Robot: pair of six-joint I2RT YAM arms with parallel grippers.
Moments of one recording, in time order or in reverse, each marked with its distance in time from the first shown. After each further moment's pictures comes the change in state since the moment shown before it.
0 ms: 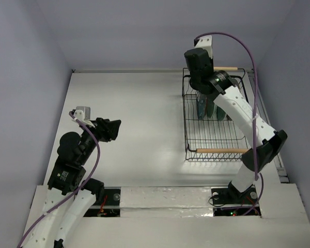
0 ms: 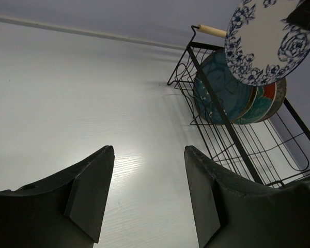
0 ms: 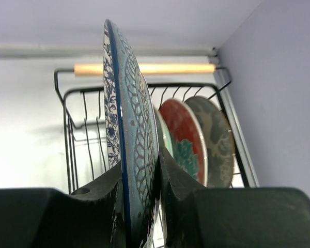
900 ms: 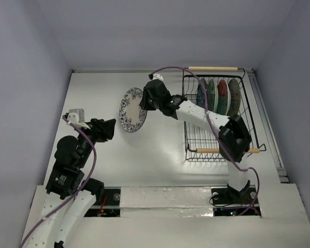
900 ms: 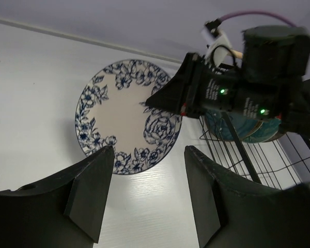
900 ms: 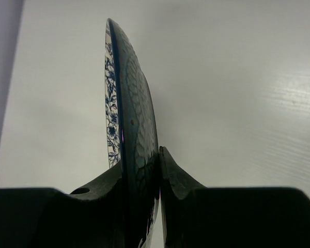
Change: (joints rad) left arm 0.000 -0.045 -0.001 -0.016 -0.104 -0.023; right arm 0.192 0.231 -0.231 0.481 -0.719 0.515
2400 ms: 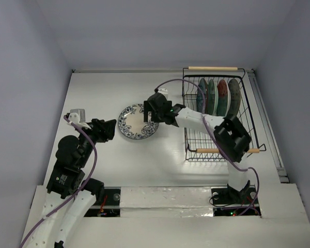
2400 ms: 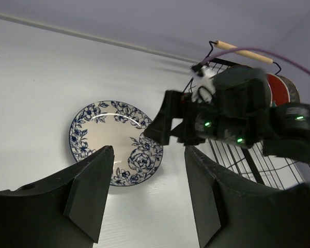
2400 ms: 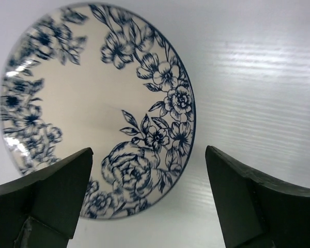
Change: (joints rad) left arm 0.000 0.001 -0.013 0.000 0.001 -0.001; right arm 0.002 0.068 -0.225 -0.003 0.118 0.023
